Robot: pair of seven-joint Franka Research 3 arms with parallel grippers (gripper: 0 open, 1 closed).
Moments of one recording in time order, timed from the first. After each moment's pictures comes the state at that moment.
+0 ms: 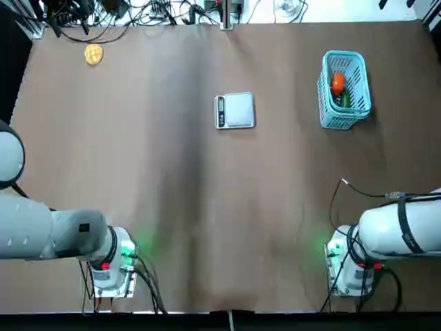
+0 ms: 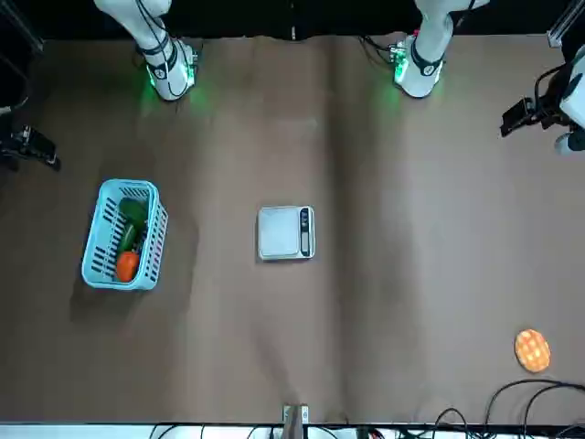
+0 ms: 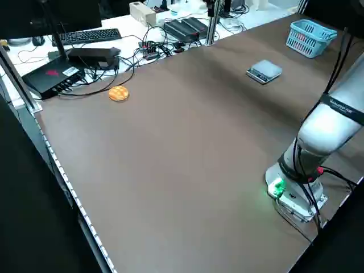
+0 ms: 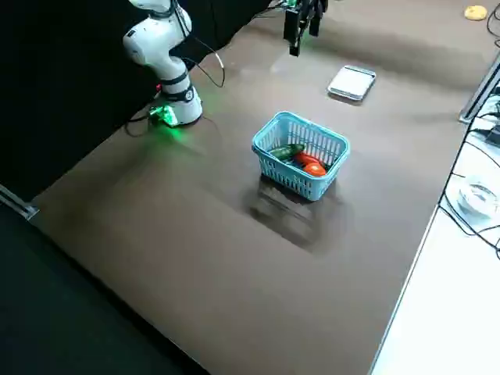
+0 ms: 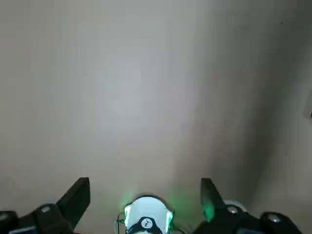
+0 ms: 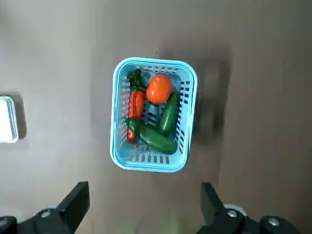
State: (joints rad) left arm 0.06 -0.07 -0.09 -1.61 0.02 1.38 -0.14; right arm -0.05 0.03 -0.01 -1.50 -0.02 1.50 -0.08
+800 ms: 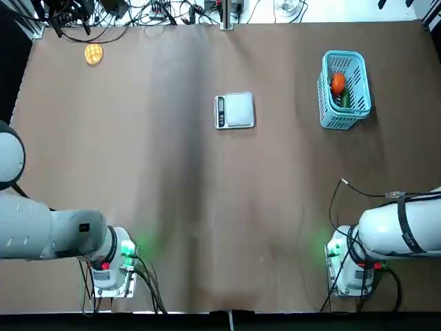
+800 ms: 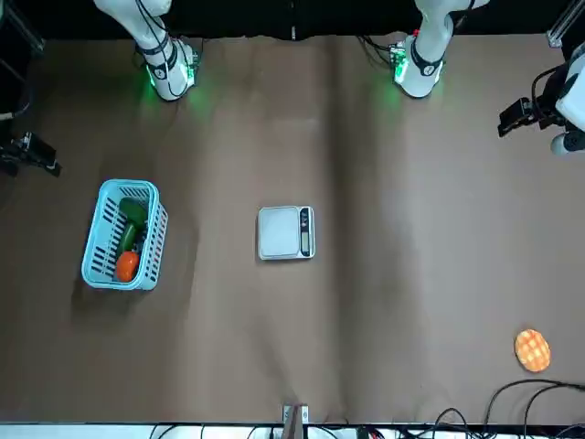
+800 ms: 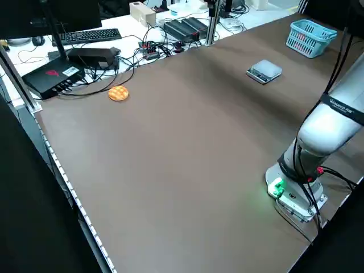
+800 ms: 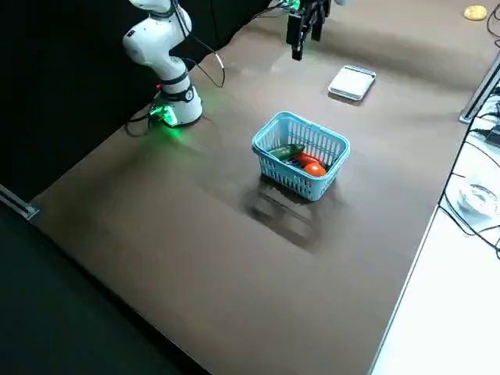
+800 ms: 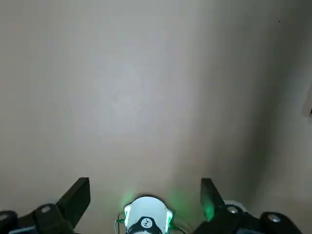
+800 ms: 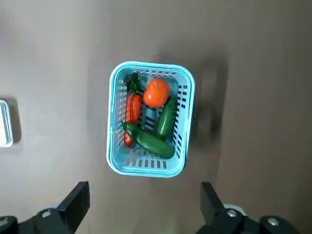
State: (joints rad) left arm 0.06 -0.07 -0.09 -1.61 0.02 1.38 -0.14; right arm -0.05 0.05 -0.01 -1.51 -0.03 1.53 -0.08
